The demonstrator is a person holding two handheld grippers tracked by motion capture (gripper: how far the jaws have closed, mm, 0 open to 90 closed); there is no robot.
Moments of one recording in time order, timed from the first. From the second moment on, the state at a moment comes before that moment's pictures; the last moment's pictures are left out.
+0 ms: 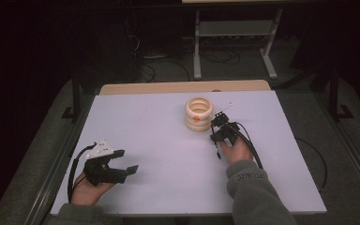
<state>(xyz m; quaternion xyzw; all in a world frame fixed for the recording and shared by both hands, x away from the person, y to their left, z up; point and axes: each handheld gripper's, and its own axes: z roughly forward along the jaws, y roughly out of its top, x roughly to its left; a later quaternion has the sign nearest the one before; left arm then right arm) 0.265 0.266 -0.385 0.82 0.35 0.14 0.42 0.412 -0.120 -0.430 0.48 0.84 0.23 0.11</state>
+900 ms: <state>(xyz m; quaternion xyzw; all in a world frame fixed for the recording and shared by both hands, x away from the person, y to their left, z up) 0.265 0.266 -0.385 0.82 0.35 0.14 0.42 0.413 -0.132 -0.428 0.57 0.79 0.23 0.09</state>
